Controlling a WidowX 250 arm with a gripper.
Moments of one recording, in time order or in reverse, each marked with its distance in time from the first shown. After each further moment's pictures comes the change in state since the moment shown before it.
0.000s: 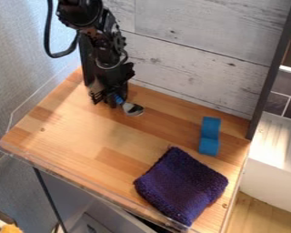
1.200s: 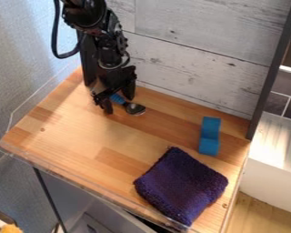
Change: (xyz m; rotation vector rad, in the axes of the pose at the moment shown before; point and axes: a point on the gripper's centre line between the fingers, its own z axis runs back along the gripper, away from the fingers) arm -0.003 0.001 -0.006 0.048 0.048 -0.031
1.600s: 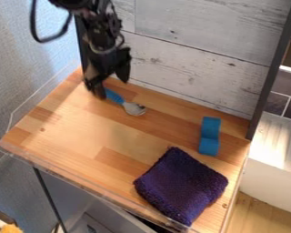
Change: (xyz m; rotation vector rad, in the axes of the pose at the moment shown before) arm 0.005 0.000 0.056 -0.094 -0.105 0.010
